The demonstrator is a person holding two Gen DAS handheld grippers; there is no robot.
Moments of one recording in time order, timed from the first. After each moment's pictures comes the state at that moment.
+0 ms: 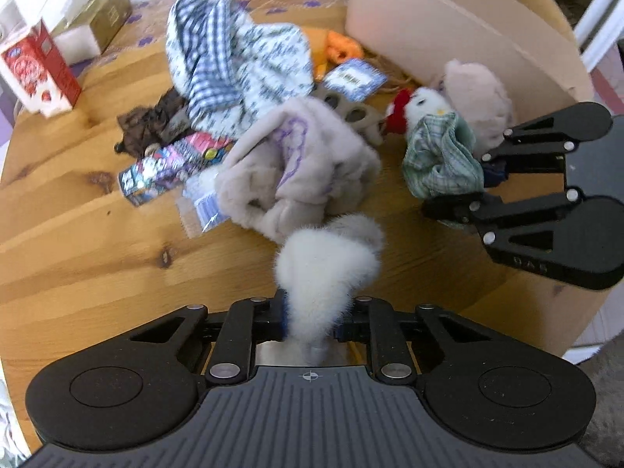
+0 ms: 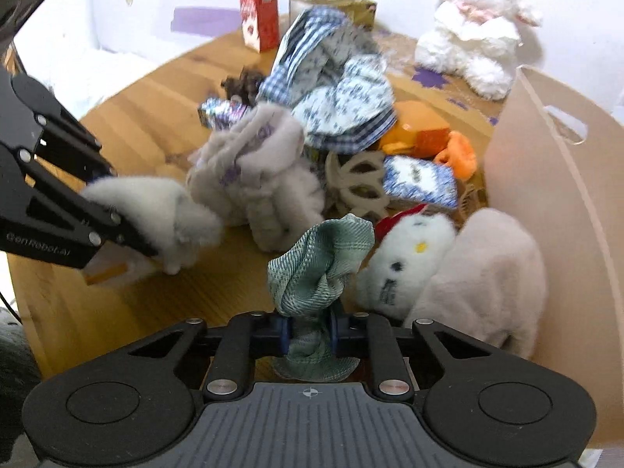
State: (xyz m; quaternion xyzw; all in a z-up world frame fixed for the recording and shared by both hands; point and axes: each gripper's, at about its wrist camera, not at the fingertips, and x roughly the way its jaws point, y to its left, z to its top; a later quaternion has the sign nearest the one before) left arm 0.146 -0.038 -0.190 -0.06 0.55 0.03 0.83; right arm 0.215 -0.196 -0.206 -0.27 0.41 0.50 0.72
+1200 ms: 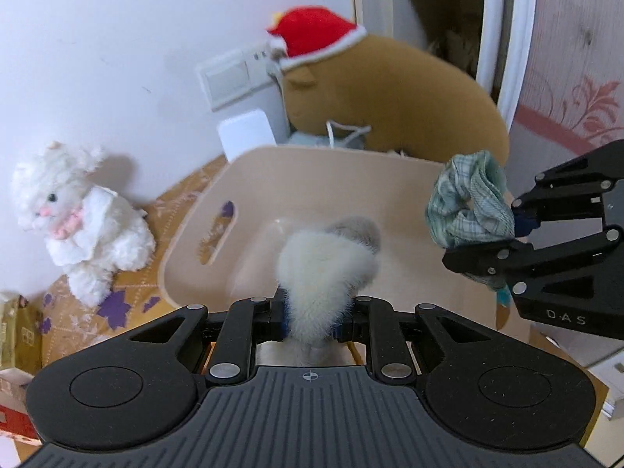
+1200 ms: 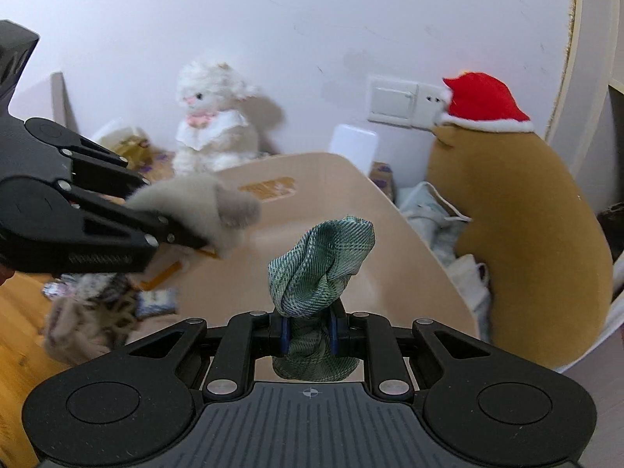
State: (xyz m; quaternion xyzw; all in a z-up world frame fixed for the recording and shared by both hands) left arm 0.357 -0.173 -0.111 0.11 0.42 -0.09 0.90; right arm 0.352 -0.335 -0.131 -0.12 0.37 0.31 0.87
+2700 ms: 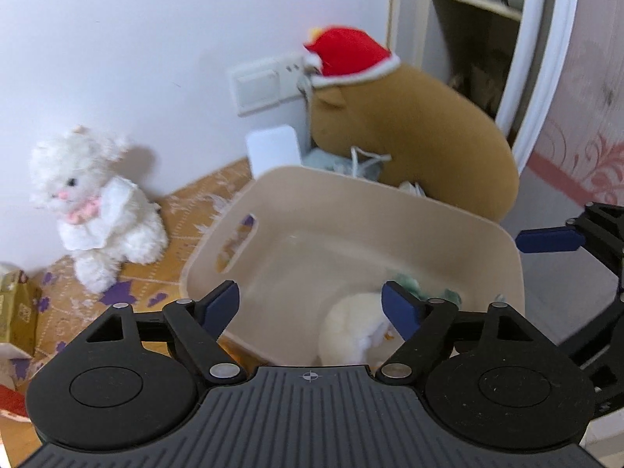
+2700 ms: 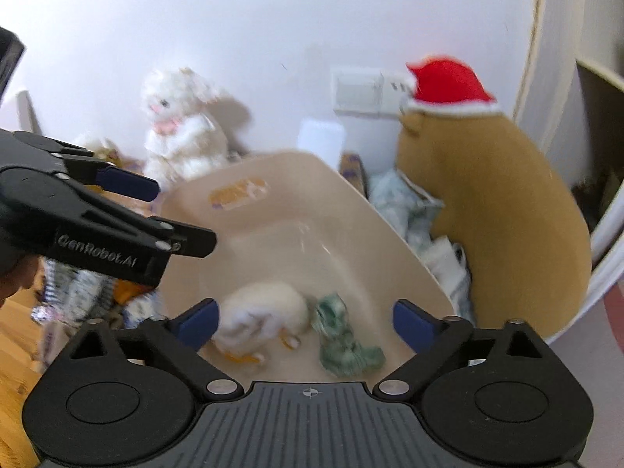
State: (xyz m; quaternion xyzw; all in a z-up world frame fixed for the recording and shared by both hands) left arm 0.352 -0.145 -0.079 0.04 0.40 -0.05 0.91; right arm 0.343 -0.334 -0.116 -0.09 0.38 0.27 0.88
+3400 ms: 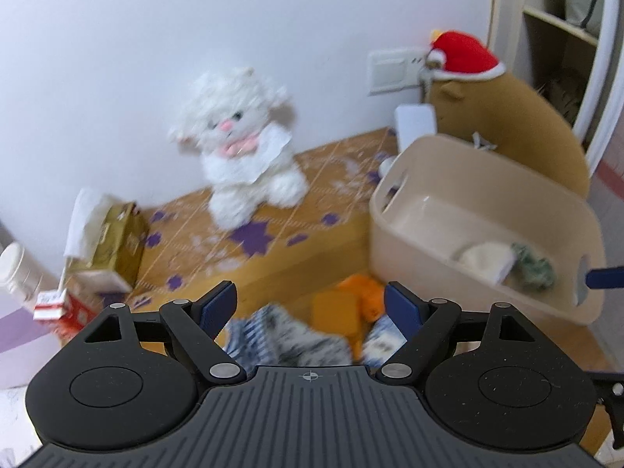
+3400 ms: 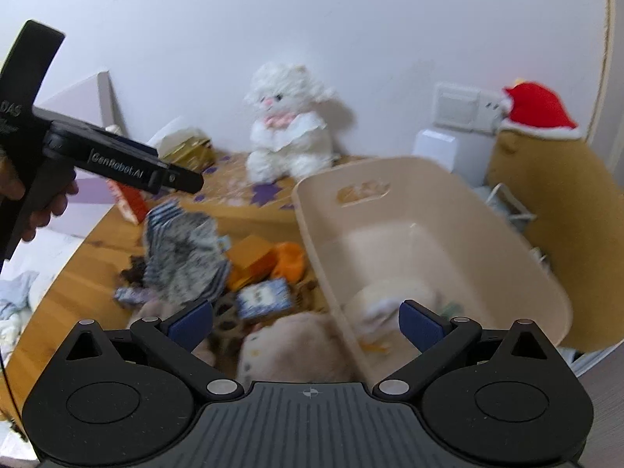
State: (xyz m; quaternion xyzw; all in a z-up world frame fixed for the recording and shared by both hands) left arm 0.281 -0.018 -0.074 0.02 0.42 0.06 0.91; right arm 0.270 -0.269 -0.121 -0.09 0.37 0.35 0.85
